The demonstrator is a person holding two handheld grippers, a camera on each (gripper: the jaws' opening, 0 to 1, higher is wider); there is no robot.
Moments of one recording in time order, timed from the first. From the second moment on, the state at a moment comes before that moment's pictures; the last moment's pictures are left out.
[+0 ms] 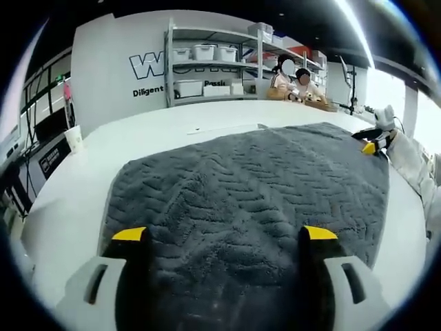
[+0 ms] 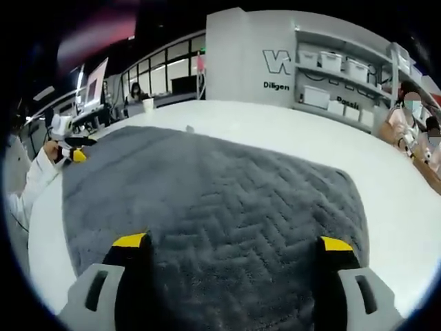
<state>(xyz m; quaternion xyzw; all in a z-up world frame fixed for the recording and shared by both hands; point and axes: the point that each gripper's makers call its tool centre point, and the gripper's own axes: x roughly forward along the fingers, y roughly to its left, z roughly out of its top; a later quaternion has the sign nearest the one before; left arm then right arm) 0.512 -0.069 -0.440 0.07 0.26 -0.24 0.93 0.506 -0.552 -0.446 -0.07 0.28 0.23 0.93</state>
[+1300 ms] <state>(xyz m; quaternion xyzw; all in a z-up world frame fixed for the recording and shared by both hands) 0.489 -0.143 -0.419 0.04 0.22 -0.36 0.90 0.484 -0.422 -0.425 -0.11 0.24 0.37 0.89</state>
